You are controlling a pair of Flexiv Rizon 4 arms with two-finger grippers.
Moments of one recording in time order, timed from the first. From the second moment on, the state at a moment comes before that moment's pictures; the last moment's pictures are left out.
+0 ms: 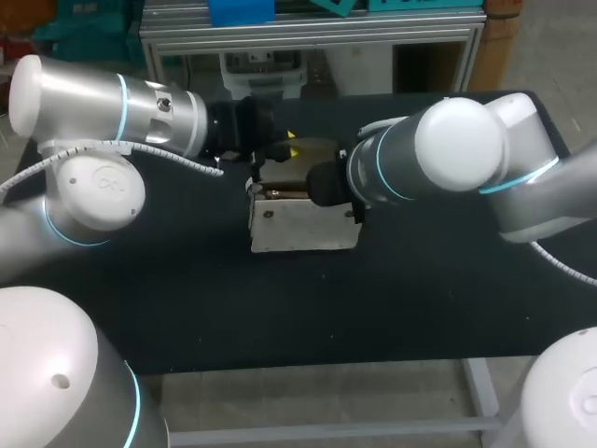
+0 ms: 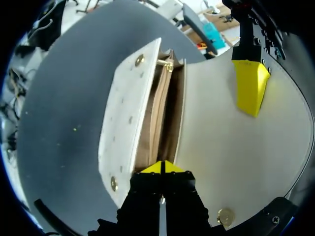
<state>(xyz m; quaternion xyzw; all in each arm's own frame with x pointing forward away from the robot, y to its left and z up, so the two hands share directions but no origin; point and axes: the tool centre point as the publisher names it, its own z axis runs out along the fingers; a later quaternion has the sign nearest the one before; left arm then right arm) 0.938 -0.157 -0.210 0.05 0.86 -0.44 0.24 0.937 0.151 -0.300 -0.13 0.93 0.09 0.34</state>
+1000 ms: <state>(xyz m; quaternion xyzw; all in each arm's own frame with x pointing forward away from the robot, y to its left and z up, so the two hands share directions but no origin) 0.939 -0.159 -0.211 0.03 0.86 -0.46 0.23 0.929 0.167 -0.294 -0.14 0.92 0.10 0.35</state>
